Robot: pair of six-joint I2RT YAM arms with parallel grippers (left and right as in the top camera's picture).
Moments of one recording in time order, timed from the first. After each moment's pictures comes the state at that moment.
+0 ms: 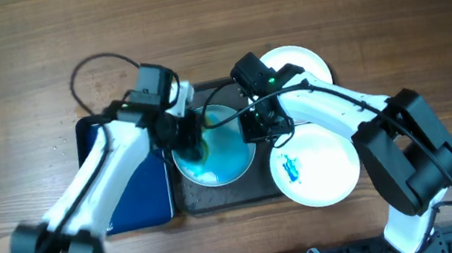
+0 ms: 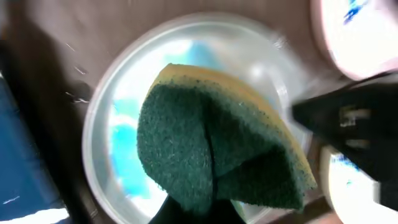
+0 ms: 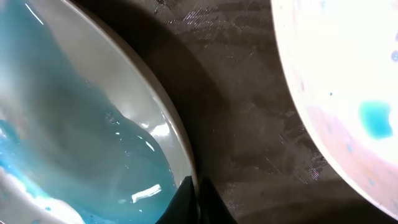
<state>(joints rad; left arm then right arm) -0.34 1.58 1.07 -0.78 0.26 -0.21 0.57 1.93 1.21 -0.73 -0.24 0.54</state>
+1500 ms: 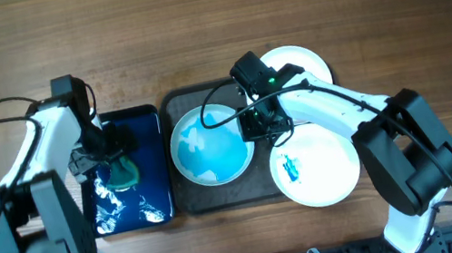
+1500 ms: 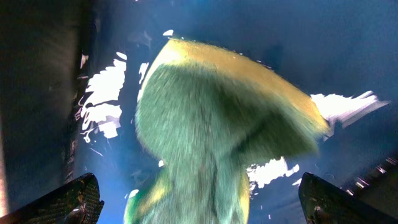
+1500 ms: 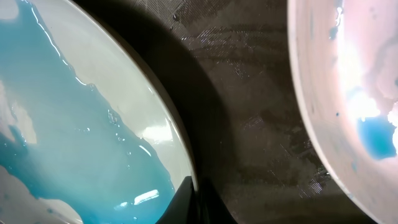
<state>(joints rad) 0.12 1.77 1.12 -0.97 0.02 -0.29 0.57 1.93 1.21 -0.71 -0.24 0.51</state>
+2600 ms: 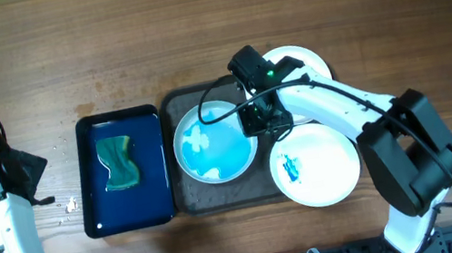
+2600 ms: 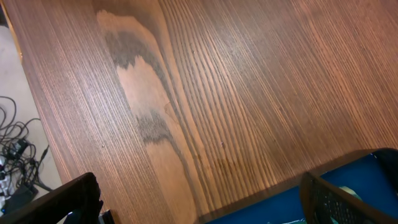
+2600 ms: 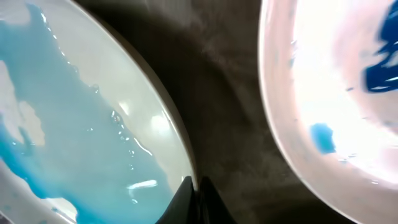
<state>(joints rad) 0.43 1.24 1.13 -1.11 -0.43 -0.64 0.56 1.91 1.28 -0.80 -0.16 0.44</state>
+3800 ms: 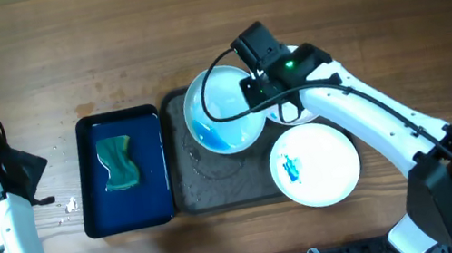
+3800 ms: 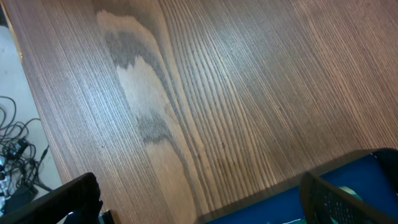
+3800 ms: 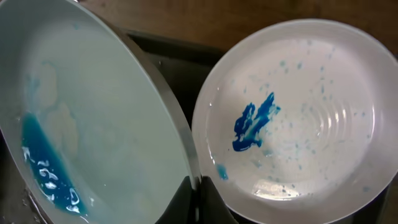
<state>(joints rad) 0.43 1.24 1.13 -1.11 -0.43 -0.64 0.56 1.74 1.37 -0.82 0.10 0.28</state>
